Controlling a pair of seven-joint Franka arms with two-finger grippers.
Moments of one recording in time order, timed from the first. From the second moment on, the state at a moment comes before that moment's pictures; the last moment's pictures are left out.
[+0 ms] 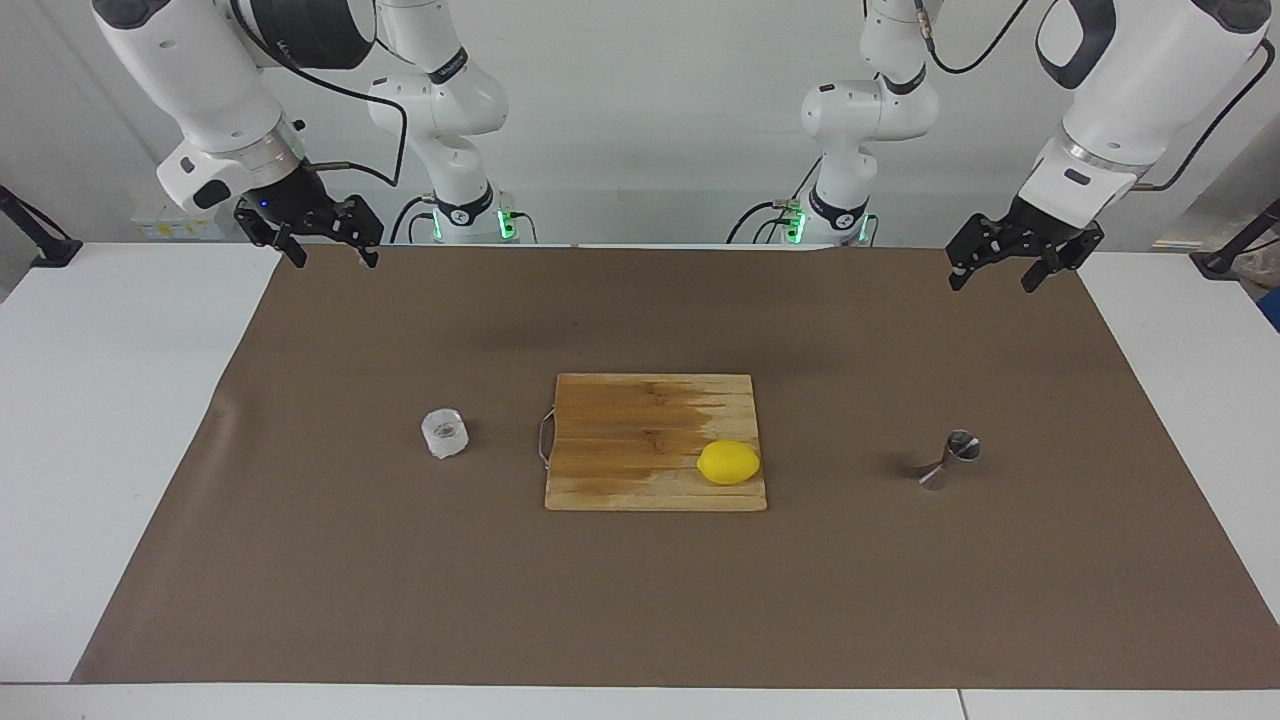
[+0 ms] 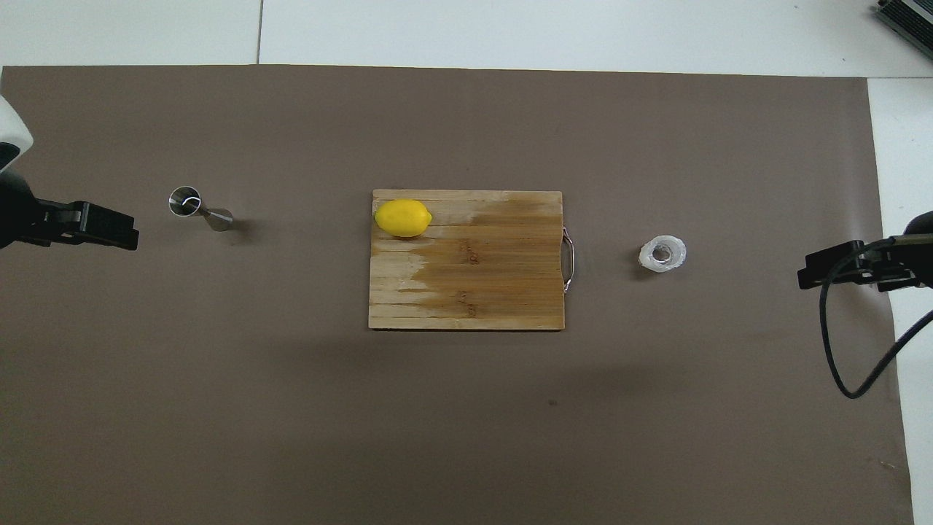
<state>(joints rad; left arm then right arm) -0.02 0.03 -0.04 -1.56 -0.07 1.56 -0.07 0.03 -0.07 -0.07 -1.70 0.04 1.52 0.00</state>
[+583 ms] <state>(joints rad) 0.08 0.38 -0.02 -1.26 -0.23 1.56 -0.61 0.03 -0.07 -0.07 -1.70 0.04 1.52 0.00</state>
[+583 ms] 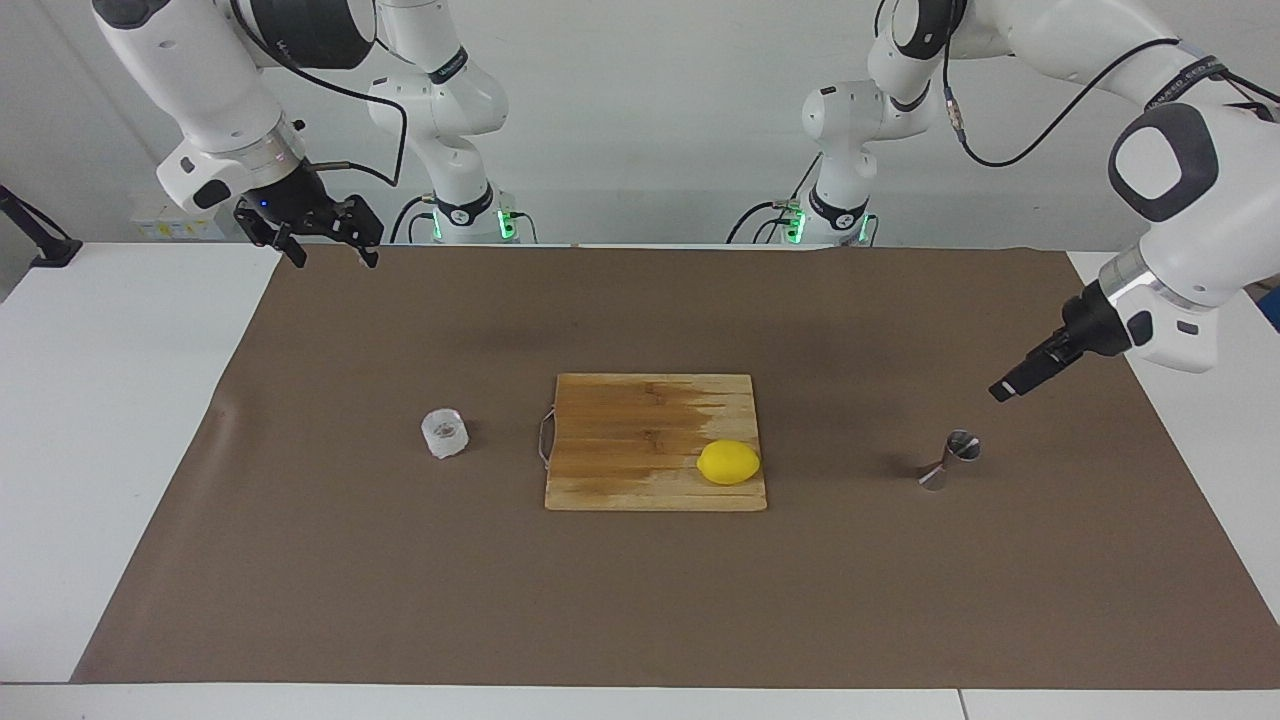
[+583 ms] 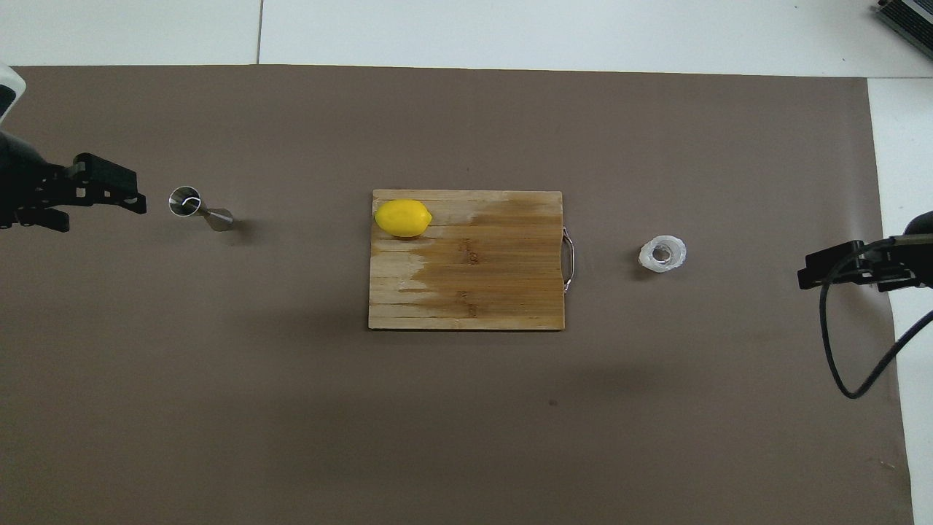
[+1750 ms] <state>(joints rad) 0.26 0.64 -0.02 -1.41 -0.65 1.83 -1.14 0.03 -0.07 -0.07 -1.70 0.04 1.52 0.00</state>
